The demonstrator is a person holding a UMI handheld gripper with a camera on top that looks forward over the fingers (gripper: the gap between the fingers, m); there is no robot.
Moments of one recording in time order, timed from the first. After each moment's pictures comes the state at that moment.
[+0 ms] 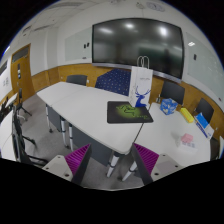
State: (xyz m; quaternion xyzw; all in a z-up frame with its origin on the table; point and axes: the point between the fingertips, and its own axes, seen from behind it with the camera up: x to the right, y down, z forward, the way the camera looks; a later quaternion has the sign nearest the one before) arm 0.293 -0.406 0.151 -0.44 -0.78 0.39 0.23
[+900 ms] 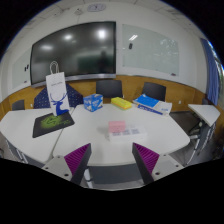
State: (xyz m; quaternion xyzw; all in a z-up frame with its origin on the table) arm 0.181 -0.114 0.100 -0.63 -0.59 0.34 0.38
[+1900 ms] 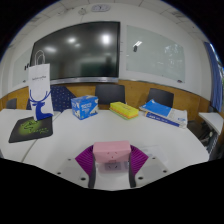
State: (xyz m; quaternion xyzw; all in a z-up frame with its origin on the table) arm -0.011 -0.083 0.023 -0.59 -0.58 0.37 0.41
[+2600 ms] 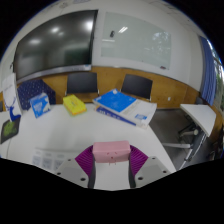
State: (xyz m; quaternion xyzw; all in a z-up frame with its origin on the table) arm -0.007 0.146 0.044 -0.66 -0.57 0.27 0.39
